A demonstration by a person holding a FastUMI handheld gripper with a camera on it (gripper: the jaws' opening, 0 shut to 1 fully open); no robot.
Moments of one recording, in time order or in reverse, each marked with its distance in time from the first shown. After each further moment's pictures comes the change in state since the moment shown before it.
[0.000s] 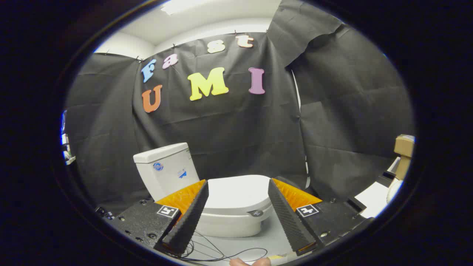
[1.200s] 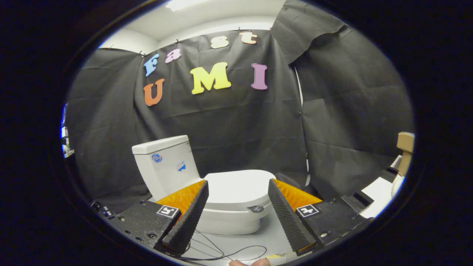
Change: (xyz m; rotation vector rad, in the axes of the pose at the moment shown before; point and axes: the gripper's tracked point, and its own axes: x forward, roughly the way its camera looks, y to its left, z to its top) arm 0.011 0.004 -0.034 -0.020 0.040 -0.009
